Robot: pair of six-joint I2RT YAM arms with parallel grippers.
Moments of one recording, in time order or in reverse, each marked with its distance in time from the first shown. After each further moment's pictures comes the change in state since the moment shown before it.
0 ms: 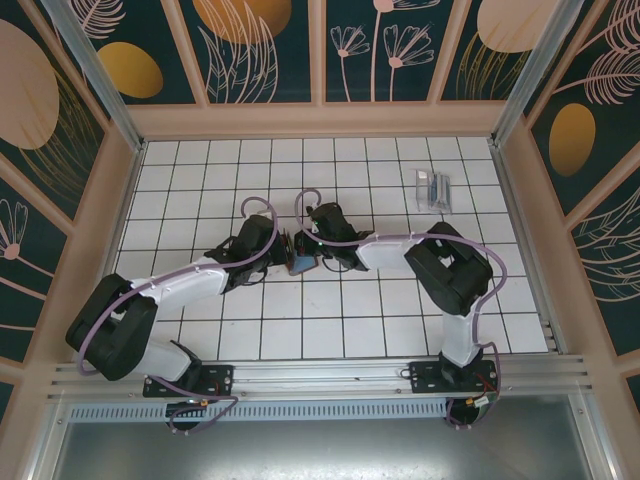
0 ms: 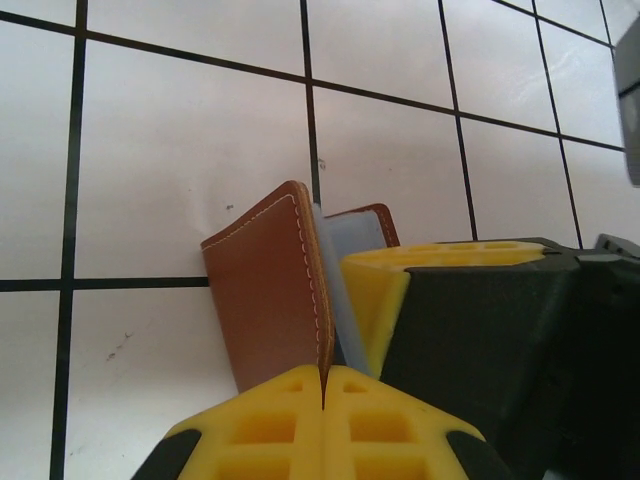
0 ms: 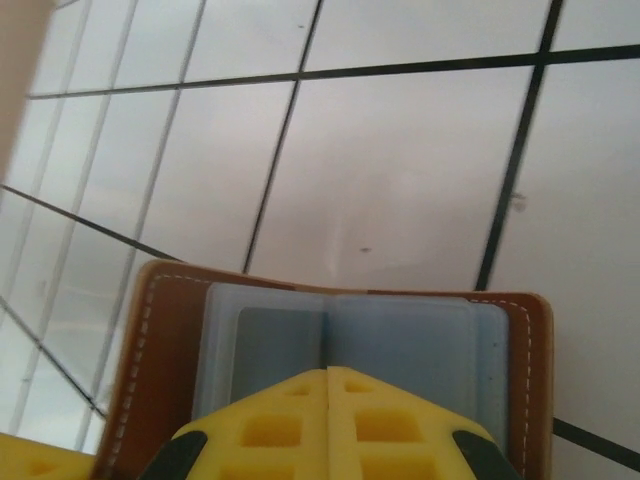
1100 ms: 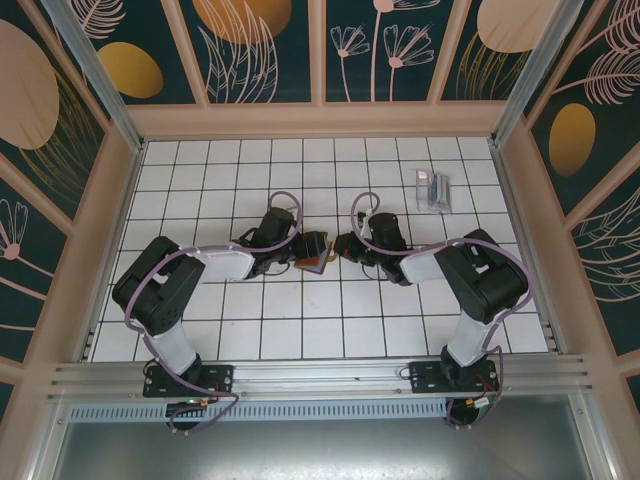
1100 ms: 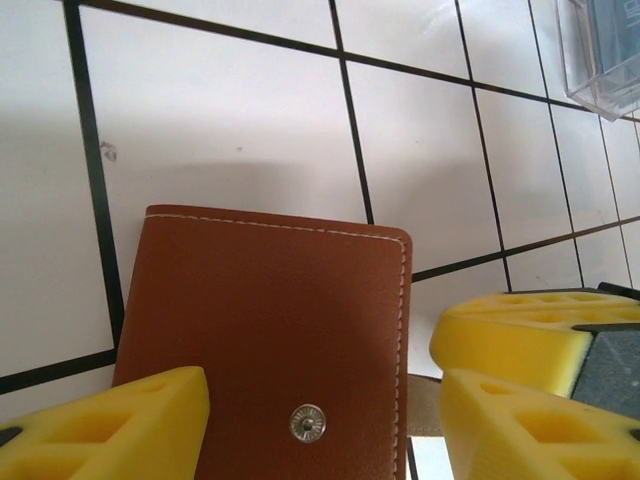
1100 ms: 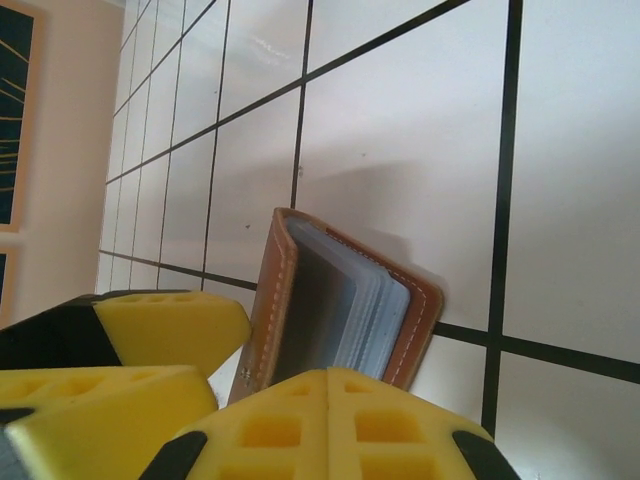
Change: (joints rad) left arm -0.005 0.312 0.117 0.235 0.245 -0.033; right arm -0.239 -0.163 -0.390 0.321 -0.222 0.153
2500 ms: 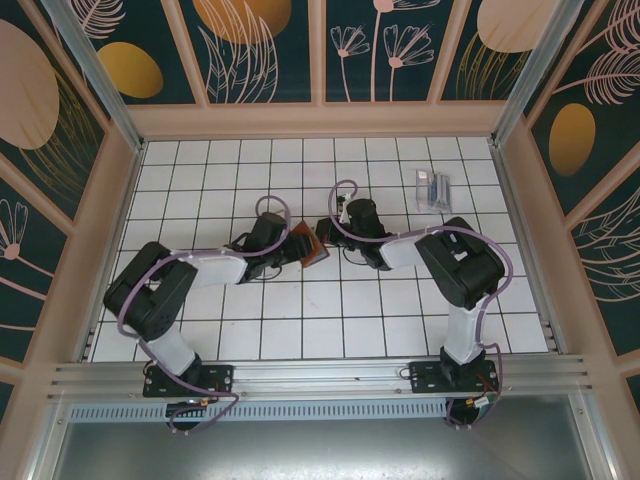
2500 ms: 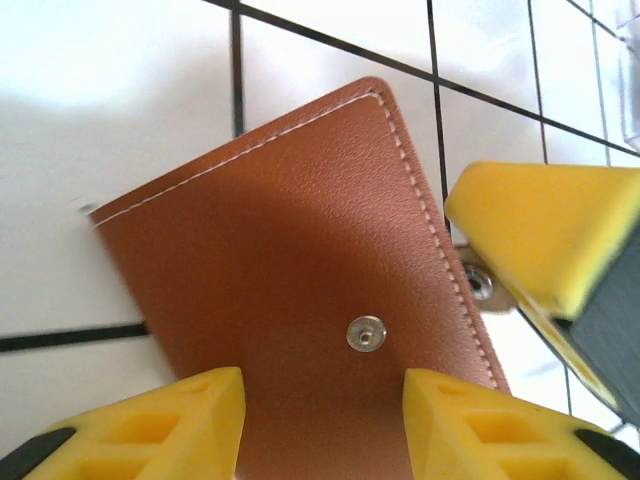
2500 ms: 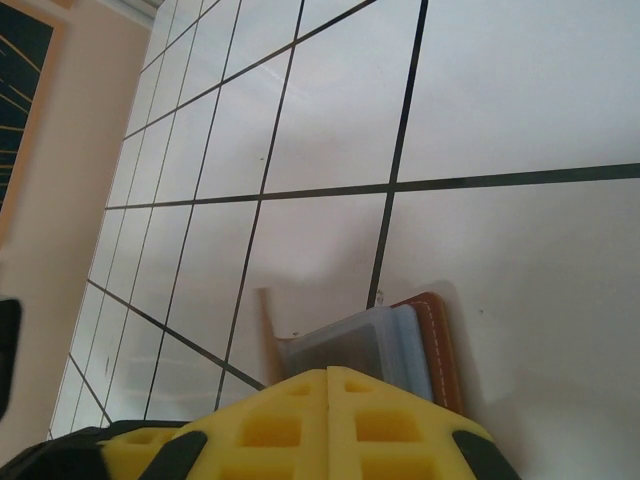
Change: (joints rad) left arm 0.045 -0.077 -0.095 0.003 -0.050 -0.069; right arm 0.072 0.148 0.227 -0.023 0.099 -0.076
